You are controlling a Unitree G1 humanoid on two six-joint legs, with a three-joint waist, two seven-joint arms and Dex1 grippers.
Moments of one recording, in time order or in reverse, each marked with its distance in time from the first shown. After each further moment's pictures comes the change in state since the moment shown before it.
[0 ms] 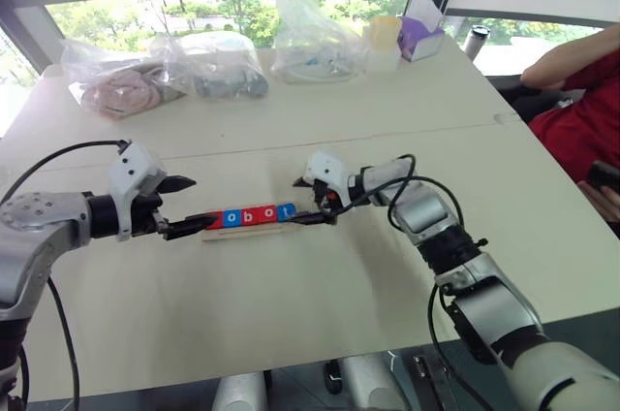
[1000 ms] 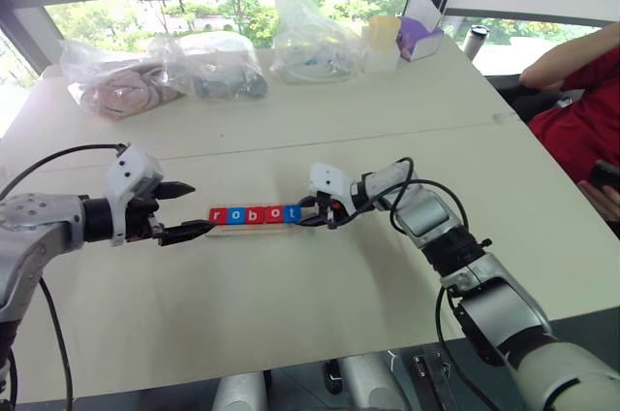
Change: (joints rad) left arm 0.015 0.034 0.008 -0.006 -0.032 0.025 -0.023; right arm 0.004 -0.018 0.088 0.039 -0.051 -0.011 0.057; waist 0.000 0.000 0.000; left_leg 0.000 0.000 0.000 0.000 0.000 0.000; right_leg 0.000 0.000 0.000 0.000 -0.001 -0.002
